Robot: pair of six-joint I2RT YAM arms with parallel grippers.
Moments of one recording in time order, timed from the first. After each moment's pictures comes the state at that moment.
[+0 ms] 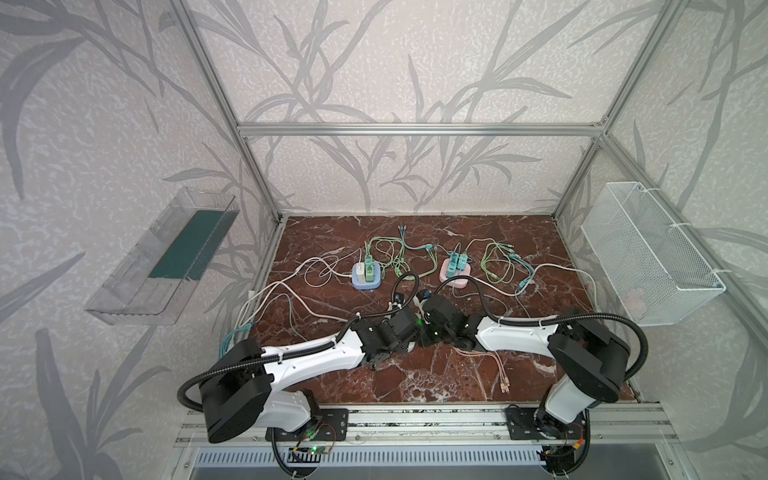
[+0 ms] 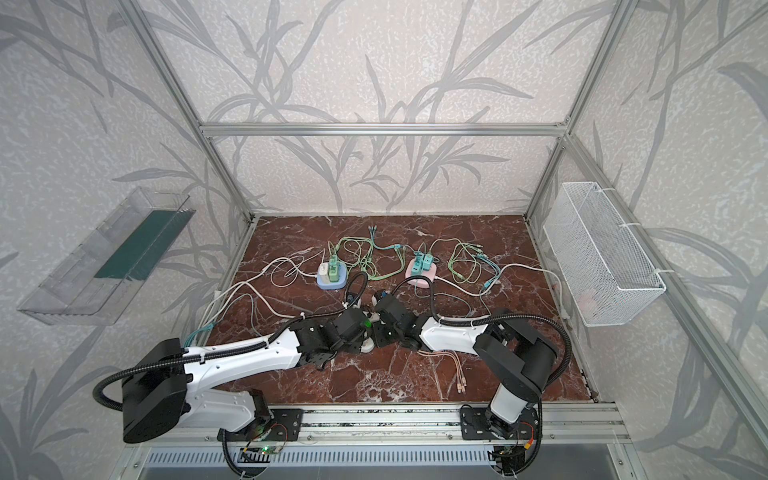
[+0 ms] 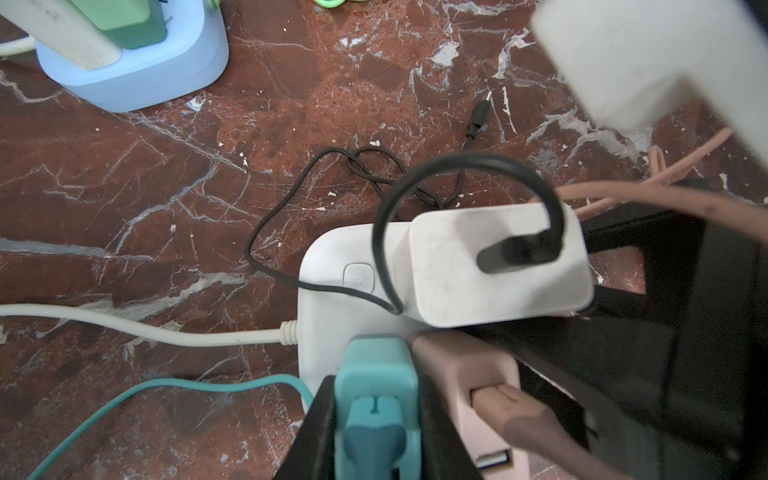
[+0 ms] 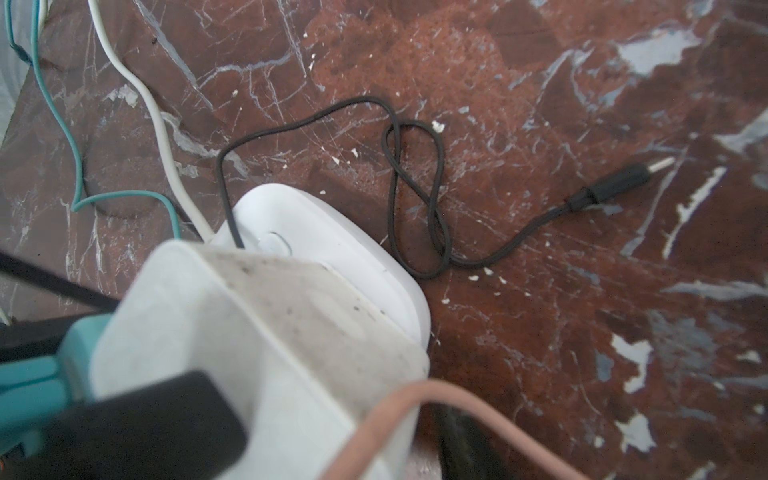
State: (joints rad) left arm -1.01 1.35 0.77 -0.50 -0.38 -0.66; right arm 0.92 1.69 0.80 -0.03 -0.06 0.55
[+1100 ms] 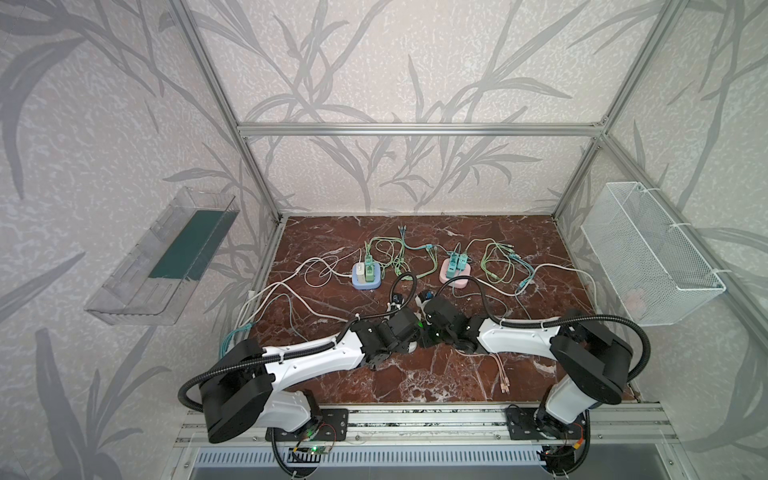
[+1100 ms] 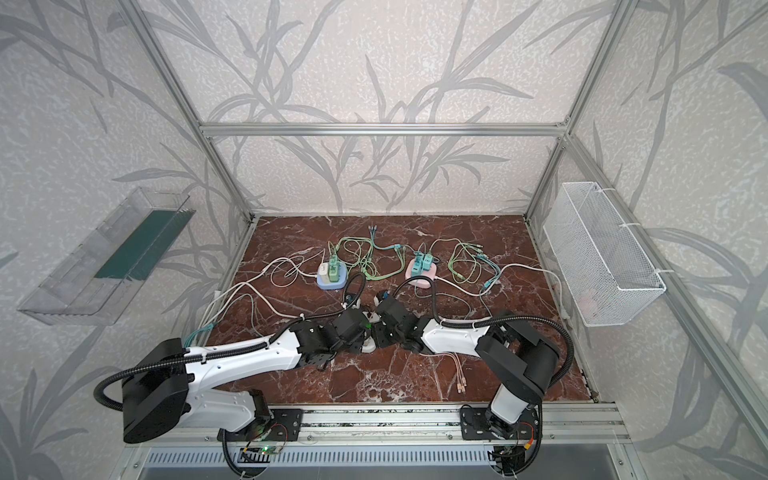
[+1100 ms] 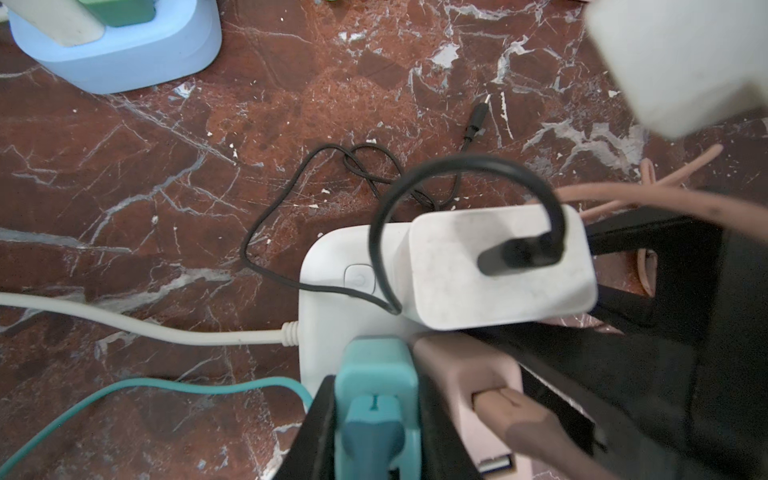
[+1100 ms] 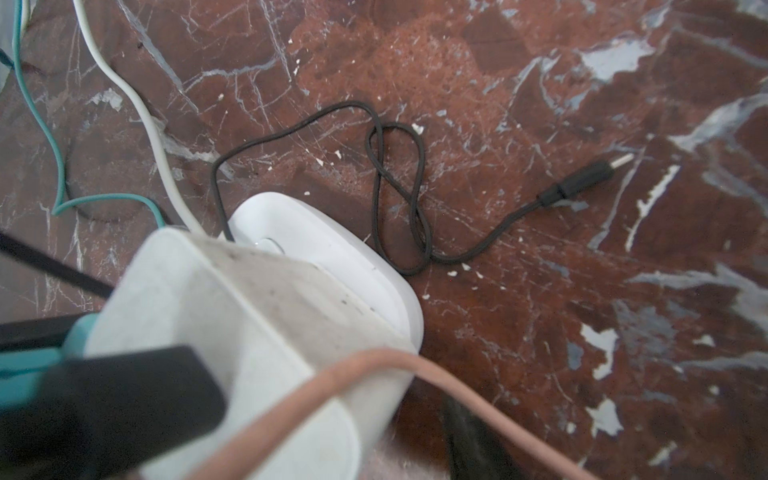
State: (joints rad) left arm -1.00 1.34 0.75 -0.46 -0.35 -0.71; right arm 0.93 1.68 0.78 -0.02 -0.04 0.56
